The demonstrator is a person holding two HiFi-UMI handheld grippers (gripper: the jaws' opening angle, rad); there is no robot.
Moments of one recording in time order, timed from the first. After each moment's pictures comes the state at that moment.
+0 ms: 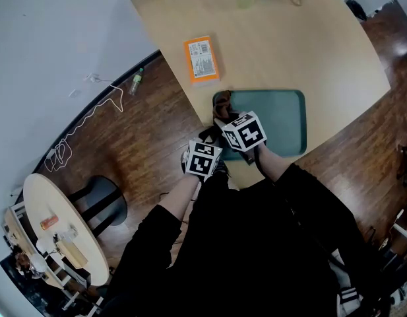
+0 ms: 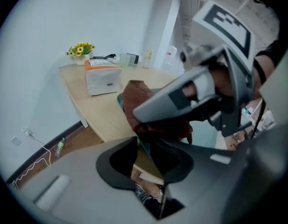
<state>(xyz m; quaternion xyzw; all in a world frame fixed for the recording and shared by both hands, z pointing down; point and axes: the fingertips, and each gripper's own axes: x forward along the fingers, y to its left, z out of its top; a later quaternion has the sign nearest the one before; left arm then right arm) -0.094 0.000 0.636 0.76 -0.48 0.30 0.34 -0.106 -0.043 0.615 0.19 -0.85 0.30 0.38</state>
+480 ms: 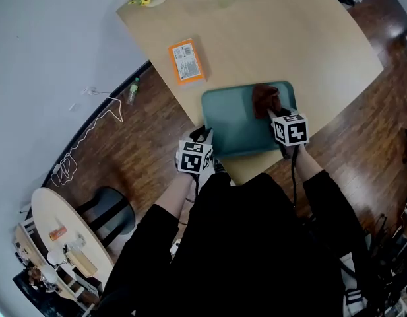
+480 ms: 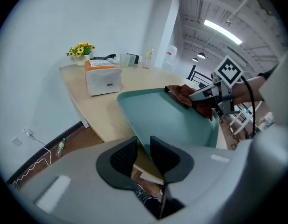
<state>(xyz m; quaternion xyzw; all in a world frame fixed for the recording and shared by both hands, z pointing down) -0.098 0.005 0.641 0.75 -0.48 0.30 0.34 0.108 -0.095 0.626 0.40 -0.78 0.30 0.37</state>
